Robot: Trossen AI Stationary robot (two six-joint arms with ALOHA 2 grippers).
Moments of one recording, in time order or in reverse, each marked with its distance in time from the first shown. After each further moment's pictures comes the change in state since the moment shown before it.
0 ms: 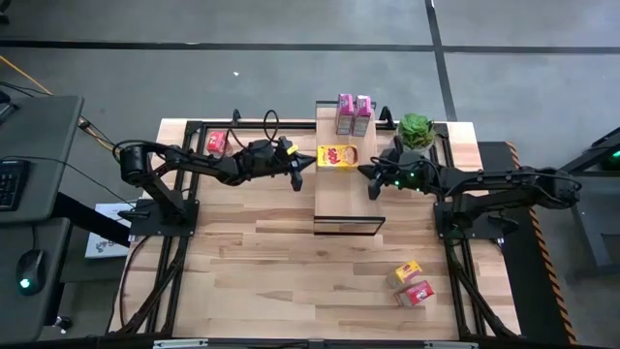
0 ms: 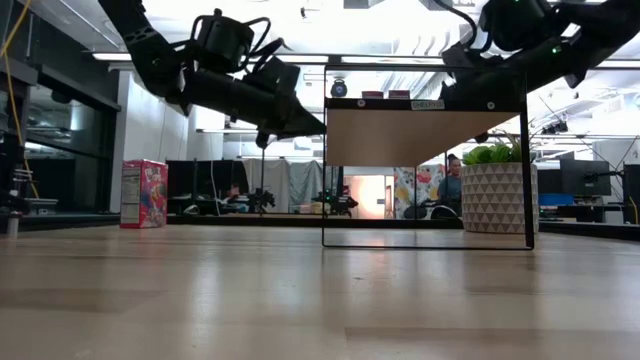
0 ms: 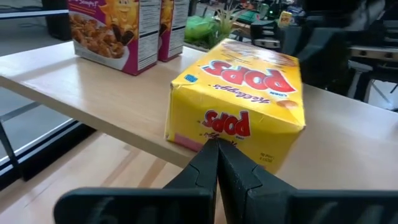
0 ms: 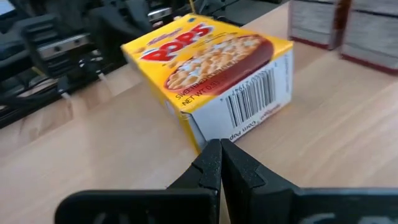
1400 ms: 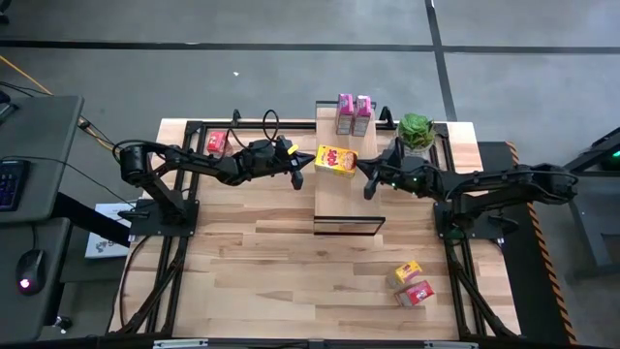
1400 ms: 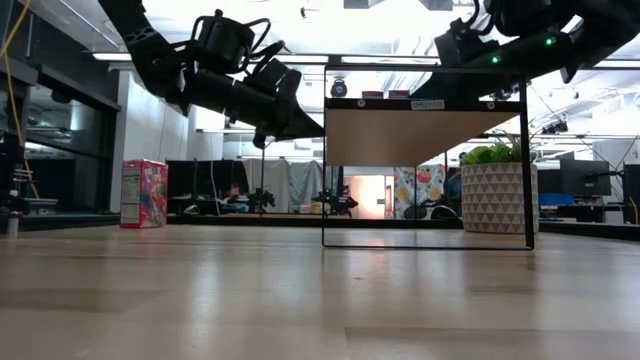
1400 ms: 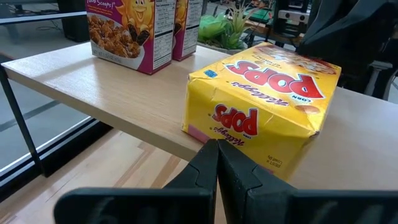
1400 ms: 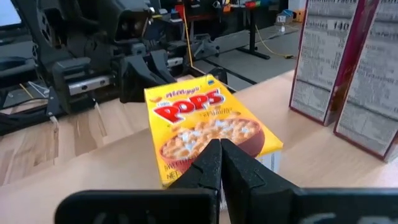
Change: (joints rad) left arm 0.004 0.000 0.000 -0.010 -0.047 0.019; right arm 0.073 0.043 0.003 0.204 0.161 -0.171
